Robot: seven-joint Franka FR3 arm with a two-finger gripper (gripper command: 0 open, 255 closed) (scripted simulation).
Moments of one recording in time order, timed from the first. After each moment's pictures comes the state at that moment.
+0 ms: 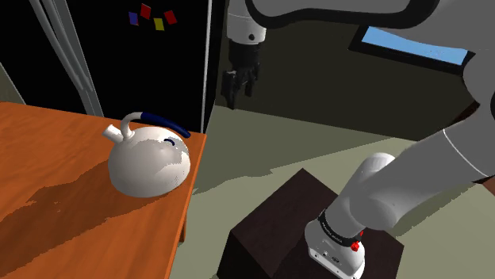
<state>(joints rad) 0.15 -0.33 0.20 -2.03 0.03 1.62 0.08</state>
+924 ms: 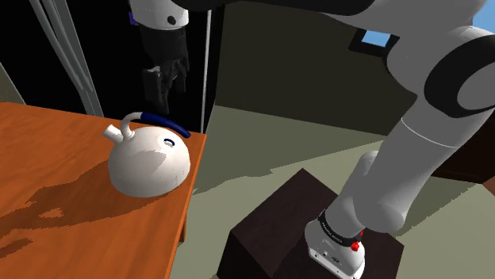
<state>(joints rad) 0.29 0.04 0.39 -1.58 -0.10 1.59 0.05</state>
